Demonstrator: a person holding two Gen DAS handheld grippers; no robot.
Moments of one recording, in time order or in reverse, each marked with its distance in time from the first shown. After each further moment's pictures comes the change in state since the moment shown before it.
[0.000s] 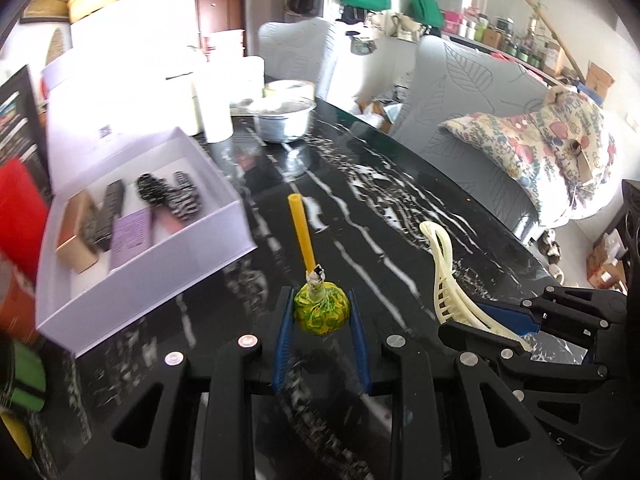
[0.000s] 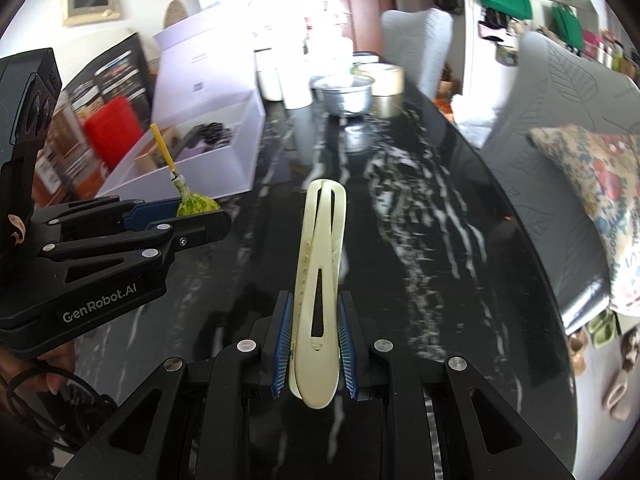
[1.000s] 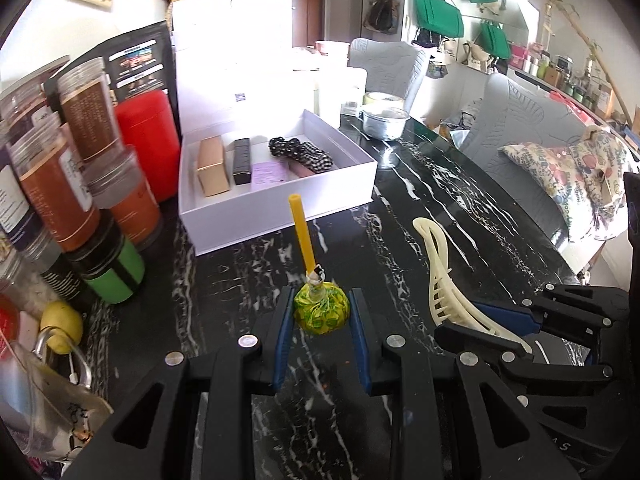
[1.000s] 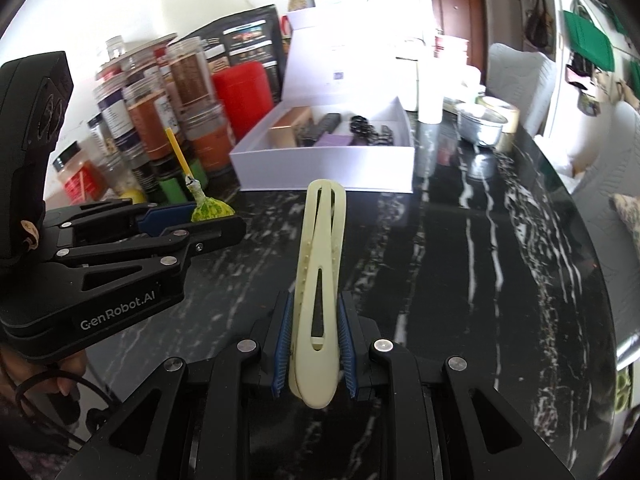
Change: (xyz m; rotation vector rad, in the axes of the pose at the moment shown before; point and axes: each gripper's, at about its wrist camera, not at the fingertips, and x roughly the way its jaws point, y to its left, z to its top) left arm -0.090 0.054 -0.070 -0.173 -0.044 0.185; right arm -0.020 0.109 -0.017 -0.220 -0.011 0.208
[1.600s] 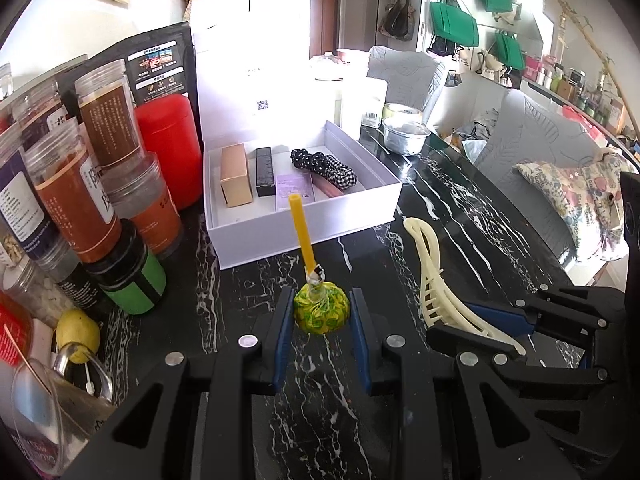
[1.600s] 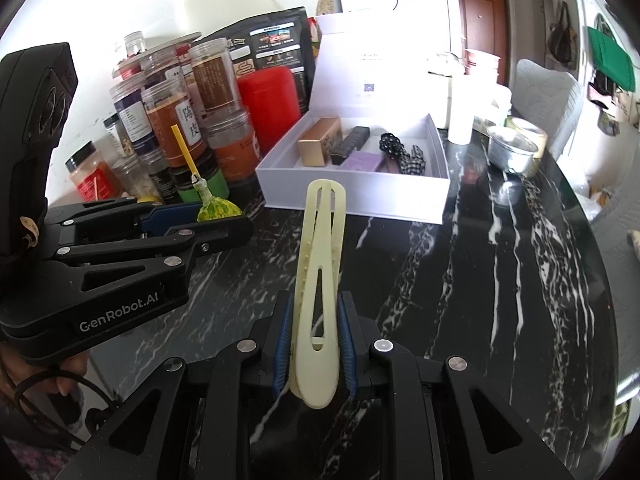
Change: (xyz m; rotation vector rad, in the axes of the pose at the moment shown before) left arm -0.002 0.020 0.020 -0.039 -0.006 0.020; right arm 0.008 0.013 0.027 -0.059 -0.003 0.044
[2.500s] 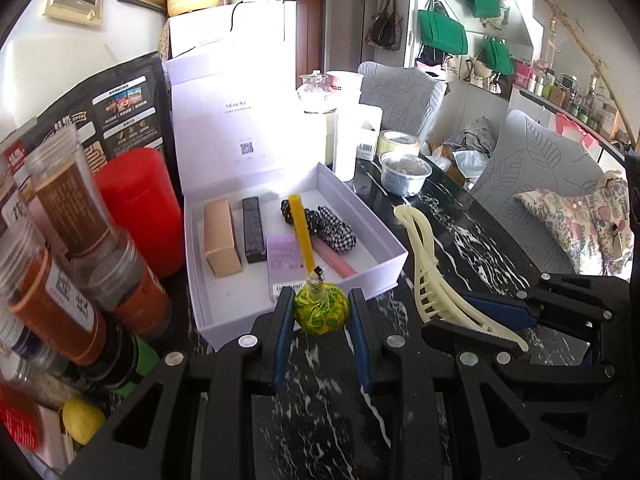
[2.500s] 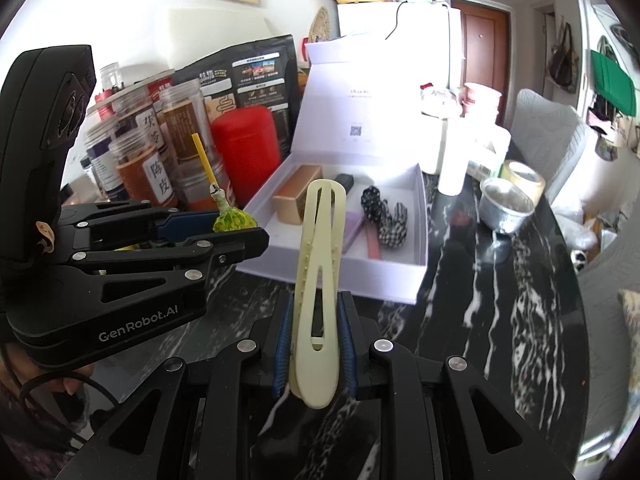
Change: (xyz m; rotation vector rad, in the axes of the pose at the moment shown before) left arm 0.029 0.005 0.075 0.041 -0.045 -0.038; right arm 0.009 -0.026 0.069 -0.042 -0.057 -0.036
